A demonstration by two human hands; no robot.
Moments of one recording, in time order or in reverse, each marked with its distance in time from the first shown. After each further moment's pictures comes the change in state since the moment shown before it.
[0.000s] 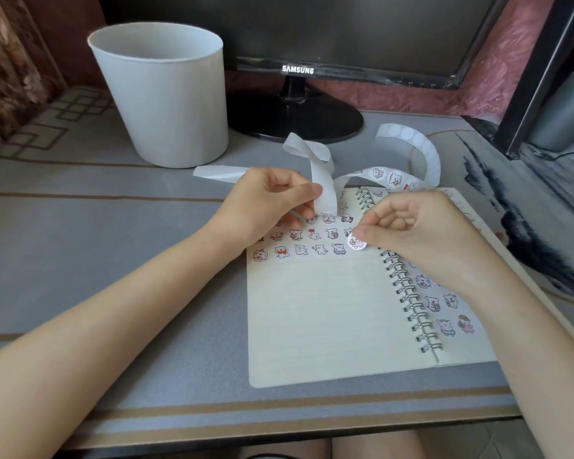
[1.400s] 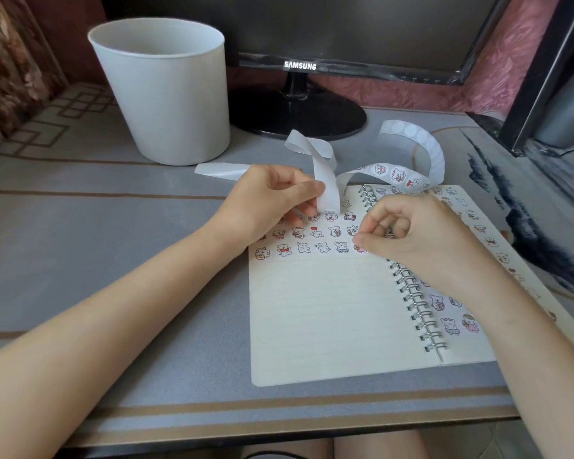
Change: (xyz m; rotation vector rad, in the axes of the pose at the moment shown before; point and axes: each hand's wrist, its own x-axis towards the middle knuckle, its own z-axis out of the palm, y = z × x) left_hand -0.003 0.004 0.000 0.008 -0.007 -0.015; right_hand -0.002 0.006 0.002 -0.230 0.001 -0.056
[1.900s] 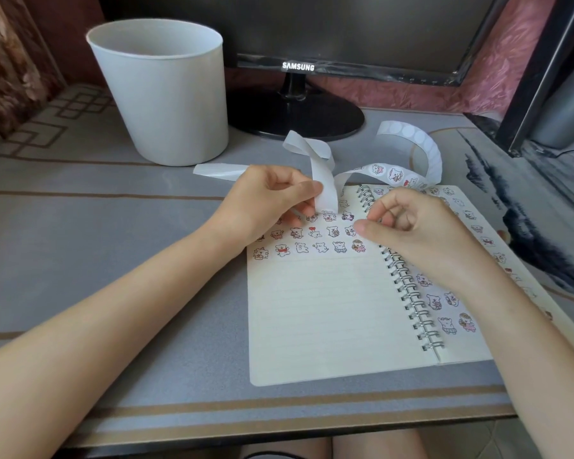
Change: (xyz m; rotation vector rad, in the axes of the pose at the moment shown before) left_hand 0.000 0.000 0.001 -0.012 -0.002 0.004; right_hand 0.006 0.010 0.003 0.205 0.041 0.072
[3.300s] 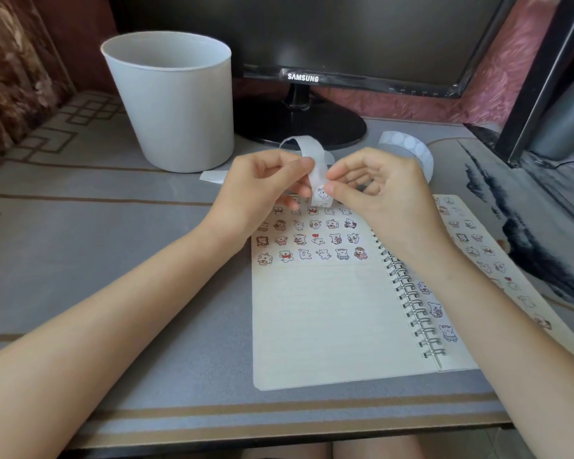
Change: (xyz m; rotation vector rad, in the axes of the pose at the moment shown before) left_hand 0.005 0.002 -0.010 -0.200 0.109 0.171; right_hand 0.030 -0.036 0.023 0.127 0.125 -0.315
